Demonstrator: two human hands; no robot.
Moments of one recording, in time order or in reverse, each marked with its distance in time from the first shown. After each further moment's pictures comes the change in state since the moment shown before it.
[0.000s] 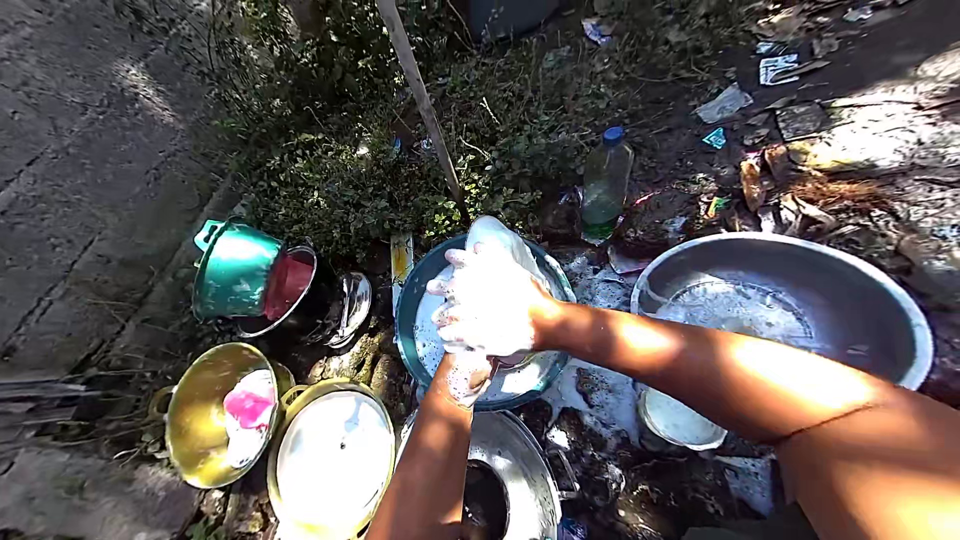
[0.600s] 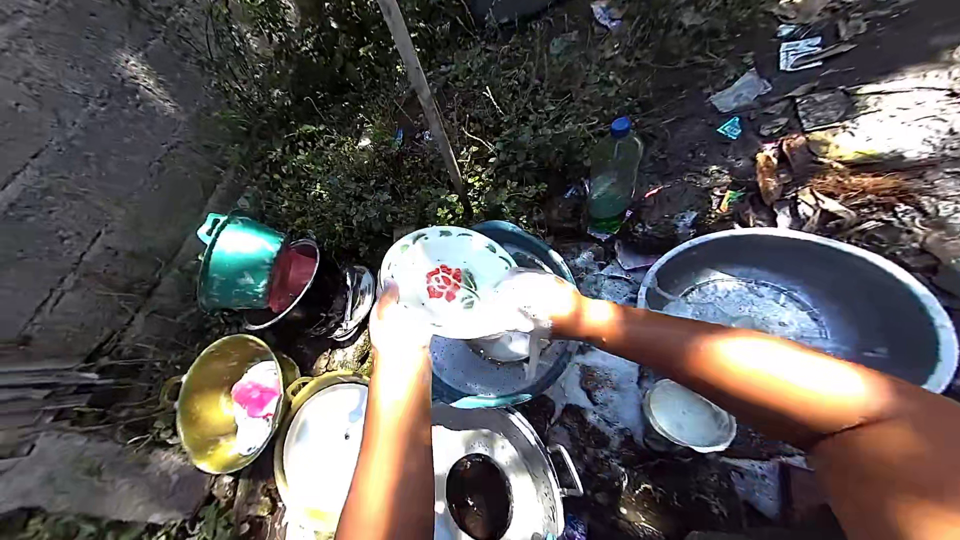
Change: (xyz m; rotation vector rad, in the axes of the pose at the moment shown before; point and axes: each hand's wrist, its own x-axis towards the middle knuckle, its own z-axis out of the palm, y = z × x) left_hand 0.046 0.055 -0.023 -0.143 0.585 0.195; right_hand -0.057 0.057 0.026 -0.134 0.086 -0.066
